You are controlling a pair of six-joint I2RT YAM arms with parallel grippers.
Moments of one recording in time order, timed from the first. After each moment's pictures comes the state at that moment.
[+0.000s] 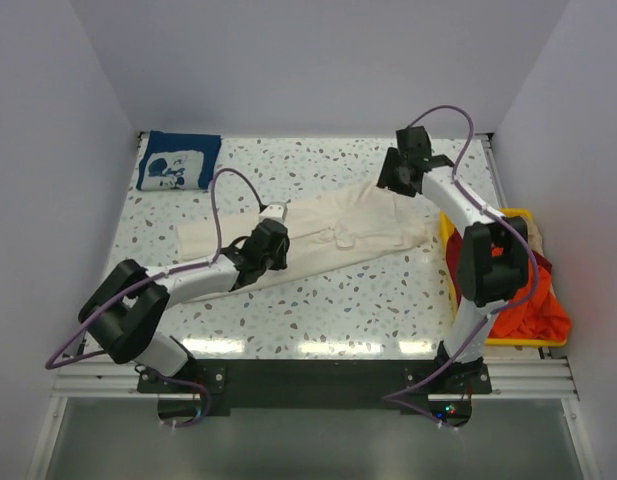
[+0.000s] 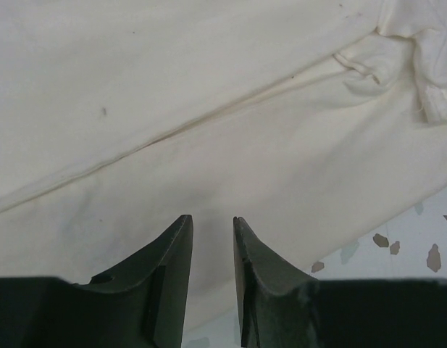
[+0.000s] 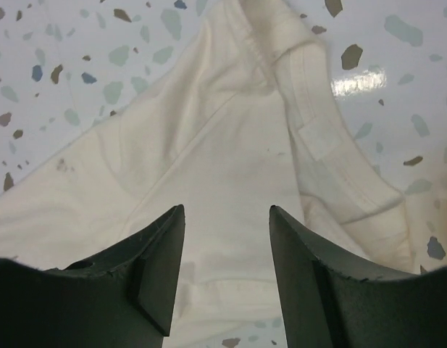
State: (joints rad) left arm -0.71 1.50 0.74 -0.01 -0.31 -0.48; right arm 0.22 1.90 1.56 -0.56 0.14 0.46
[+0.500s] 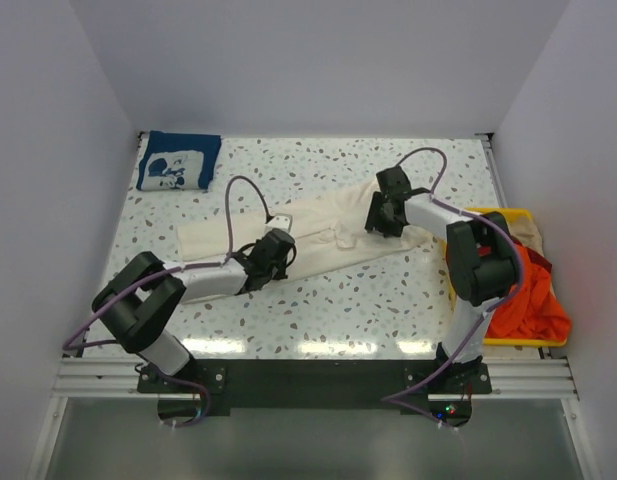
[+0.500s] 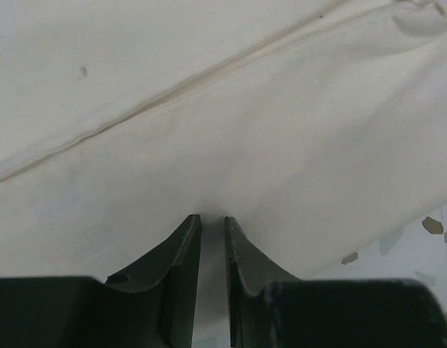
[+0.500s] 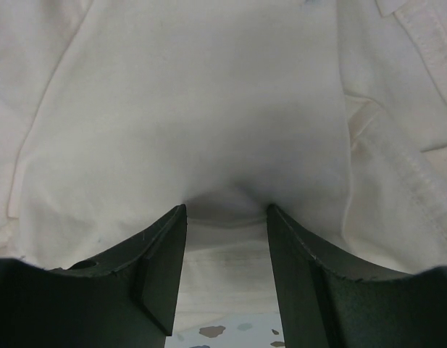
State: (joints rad) left arm -0.74 1.59 0.72 -0.01 -0.36 -0.46; right arm 0.31 1.88 1.22 -0.43 0.11 0.54
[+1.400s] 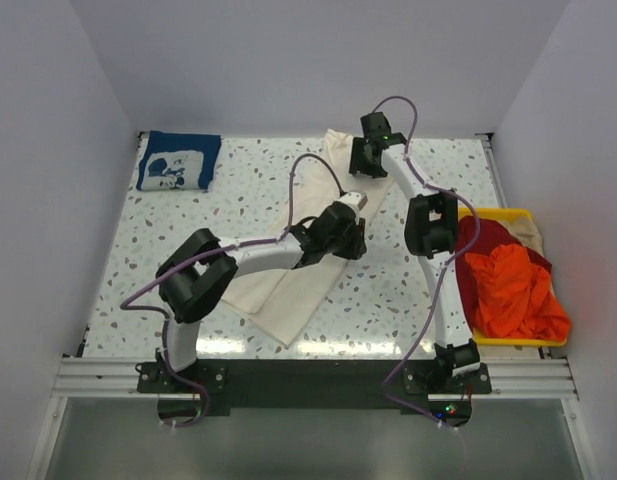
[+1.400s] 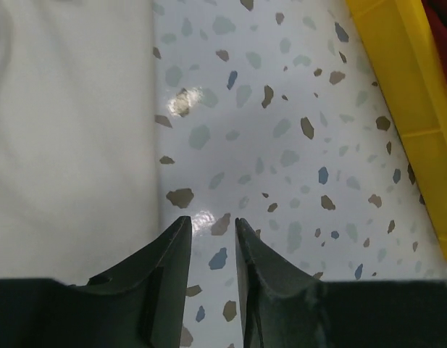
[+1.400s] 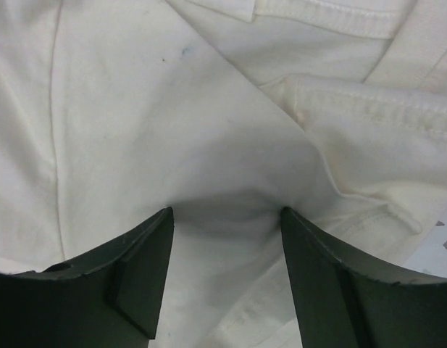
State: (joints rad) left arm -0.90 1.96 1.27 0.02 -0.05 -0.54; right arm 0.26 2.61 2.42 -0.77 0.15 0.35
